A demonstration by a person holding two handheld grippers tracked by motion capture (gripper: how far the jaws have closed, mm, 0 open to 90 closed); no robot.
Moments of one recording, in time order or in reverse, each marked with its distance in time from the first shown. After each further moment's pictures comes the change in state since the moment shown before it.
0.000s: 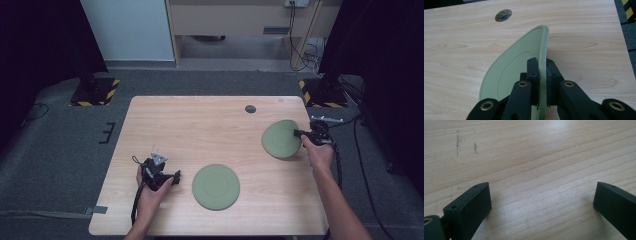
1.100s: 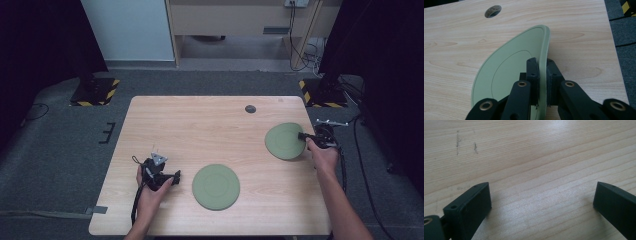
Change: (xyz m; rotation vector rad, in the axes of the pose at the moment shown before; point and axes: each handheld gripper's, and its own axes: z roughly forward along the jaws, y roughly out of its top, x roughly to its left) left arm 0.000 0.000 0.000 0.000 0.000 0.000; right arm -0.021 -0.011 -0.001 0.008 -0.012 0.035
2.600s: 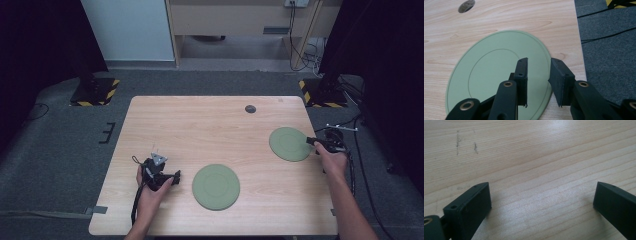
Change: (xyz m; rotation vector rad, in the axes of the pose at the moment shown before) left arm 0.000 0.000 0.000 0.000 0.000 0.000; right arm -0.035 -0.013 -0.004 0.017 -0.067 0.047
